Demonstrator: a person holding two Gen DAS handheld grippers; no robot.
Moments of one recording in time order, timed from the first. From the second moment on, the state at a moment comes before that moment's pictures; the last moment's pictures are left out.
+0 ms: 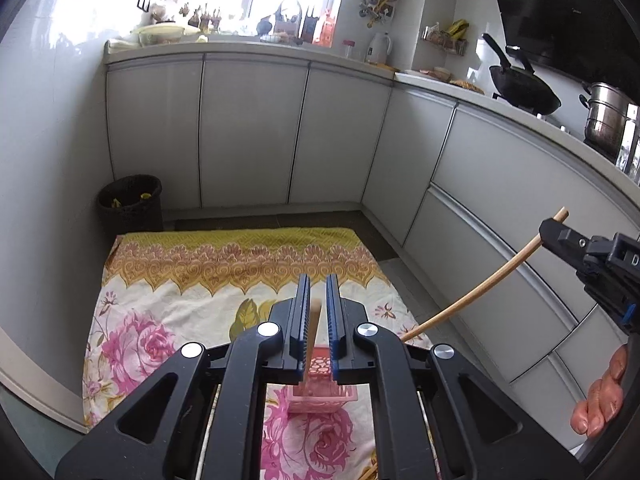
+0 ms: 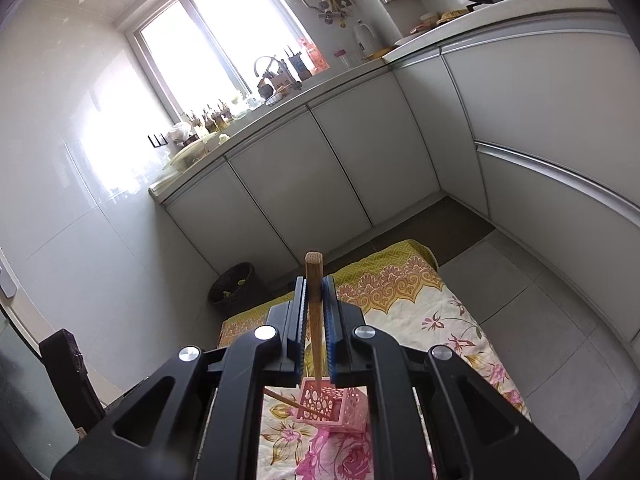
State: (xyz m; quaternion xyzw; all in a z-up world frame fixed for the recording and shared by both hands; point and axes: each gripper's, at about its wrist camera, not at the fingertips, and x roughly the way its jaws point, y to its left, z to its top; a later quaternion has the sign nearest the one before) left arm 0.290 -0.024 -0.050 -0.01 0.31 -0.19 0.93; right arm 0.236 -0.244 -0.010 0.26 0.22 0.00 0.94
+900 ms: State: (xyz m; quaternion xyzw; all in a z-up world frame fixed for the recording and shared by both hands) left arm 0.248 0.041 -0.022 -0.09 0.24 -0.16 0.95; right arm 0.281 -0.185 -0.075 0.19 0.27 -0.02 0.95
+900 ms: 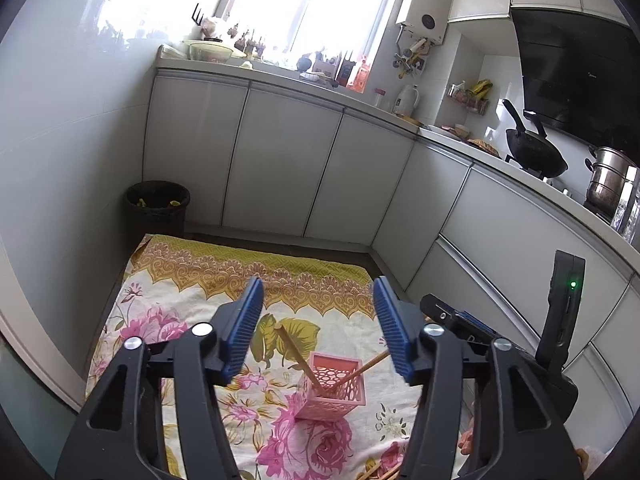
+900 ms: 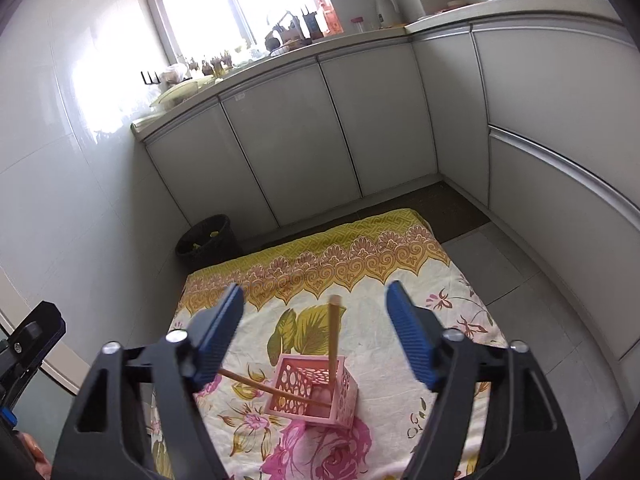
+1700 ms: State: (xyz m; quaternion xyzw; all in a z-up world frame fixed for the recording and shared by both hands) left arm 0.194 0.004 -0.015 0.03 0.27 -0.21 0.94; right arm 0.144 -0.245 -0.091 0.26 0.31 -0.11 0.91
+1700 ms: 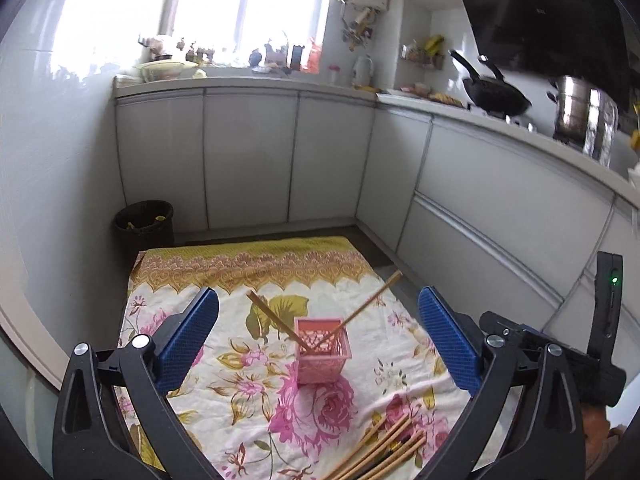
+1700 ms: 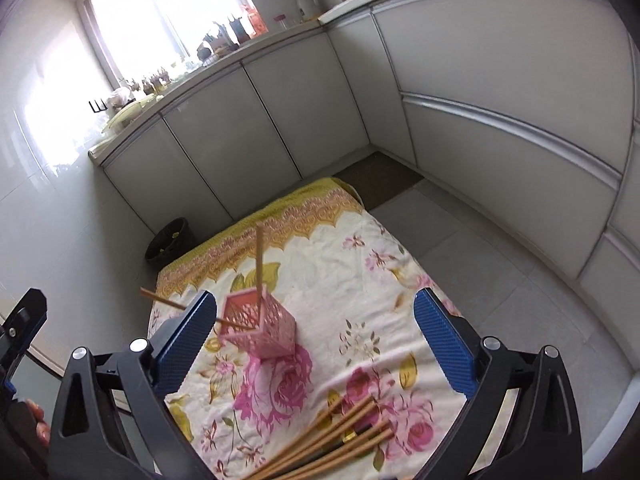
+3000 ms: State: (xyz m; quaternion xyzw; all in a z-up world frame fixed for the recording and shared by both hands) left arm 0.248 -0.140 -0.293 0.23 0.63 -0.29 0.68; right arm 0.135 -0.285 -0.260 0.54 0.50 0.01 0.68
